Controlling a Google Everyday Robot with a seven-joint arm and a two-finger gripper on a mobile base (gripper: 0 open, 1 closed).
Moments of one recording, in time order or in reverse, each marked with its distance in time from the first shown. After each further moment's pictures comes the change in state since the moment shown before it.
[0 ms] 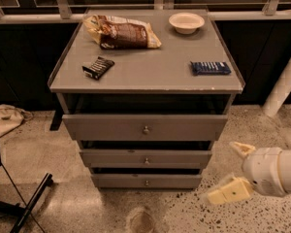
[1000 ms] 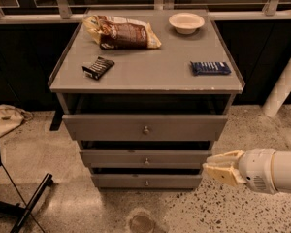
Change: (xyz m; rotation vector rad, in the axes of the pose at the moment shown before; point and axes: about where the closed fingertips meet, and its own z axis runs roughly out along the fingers) arm 0.001 -0.020 0.027 0.001 -0.108 0.096
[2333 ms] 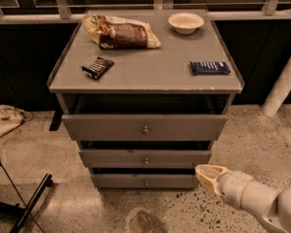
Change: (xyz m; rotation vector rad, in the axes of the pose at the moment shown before) arm 0.067 -0.046 0.083 0.185 -0.228 0.055
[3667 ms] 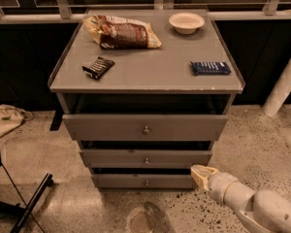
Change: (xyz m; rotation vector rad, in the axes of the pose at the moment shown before) arm 0.060 -0.045 0.068 0.097 -0.012 0.095
